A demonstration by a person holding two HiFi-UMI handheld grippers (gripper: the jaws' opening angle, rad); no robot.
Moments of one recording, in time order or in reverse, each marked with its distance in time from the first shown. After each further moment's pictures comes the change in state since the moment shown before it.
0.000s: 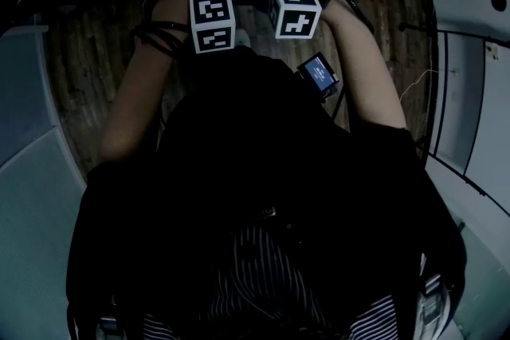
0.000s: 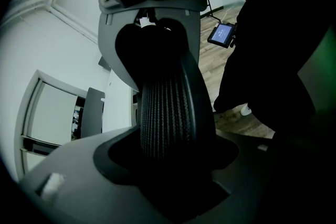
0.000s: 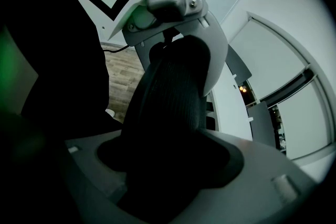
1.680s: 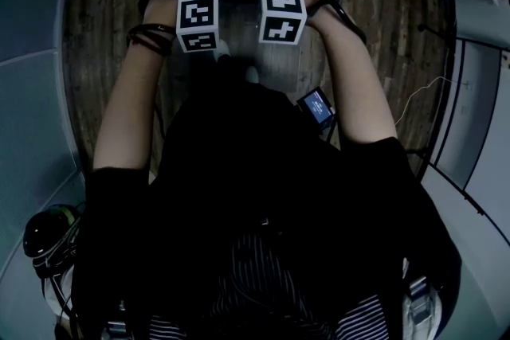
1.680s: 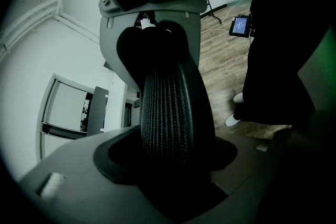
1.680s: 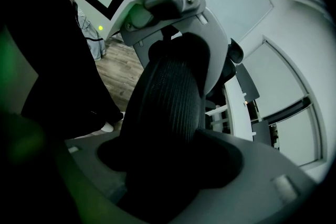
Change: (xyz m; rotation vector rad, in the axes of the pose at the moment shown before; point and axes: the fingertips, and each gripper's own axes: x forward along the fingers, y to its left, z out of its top) left arm -0.167 -0.280 0.097 -0.083 0.083 0.098; right arm -0.104 0.307 0.084 -0.123 -0.032 -0.031
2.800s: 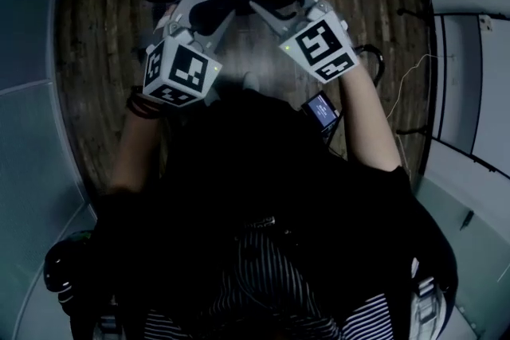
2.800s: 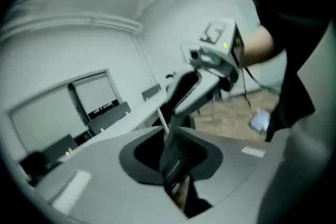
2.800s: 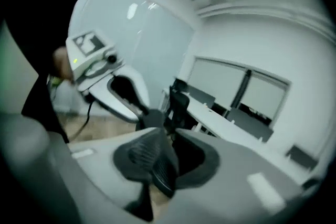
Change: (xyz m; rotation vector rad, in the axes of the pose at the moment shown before) left arm -0.204 0.004 -0.008 -0.628 -0.603 0.153; right arm -0.149 -0.007 0.122 0.613 -0.461 -0.304
